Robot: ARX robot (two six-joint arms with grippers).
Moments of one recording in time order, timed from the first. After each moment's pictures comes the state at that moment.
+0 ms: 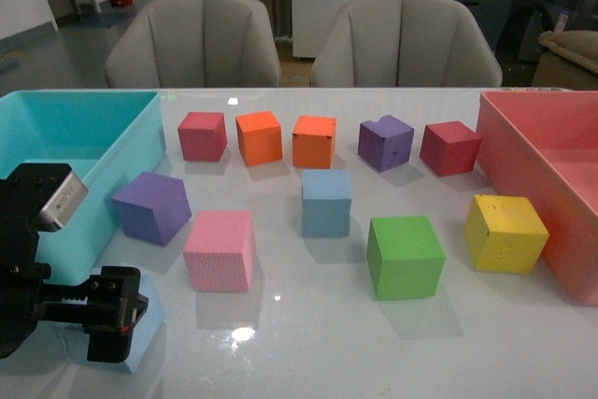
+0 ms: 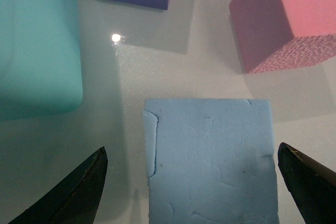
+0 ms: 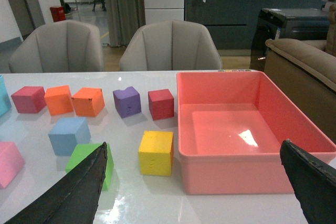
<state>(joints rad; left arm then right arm) -0.13 1.76 0.55 0.38 0.06 -0.03 0.00 0.00 0.01 0.00 0.00 0.01</state>
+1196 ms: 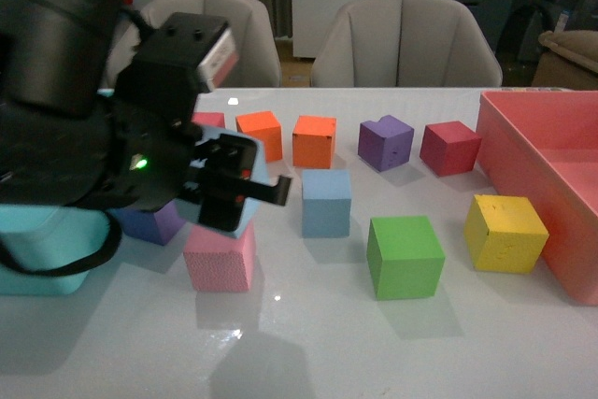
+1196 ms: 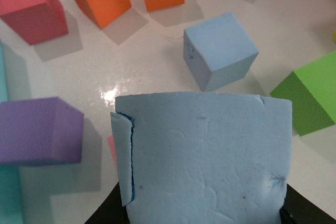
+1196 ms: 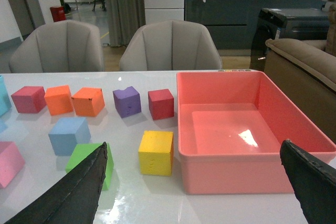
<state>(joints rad) -0.40 1.72 0.87 0.19 -0.06 0.02 0.00 0.00 0.01 0.00 0.00 0.01</state>
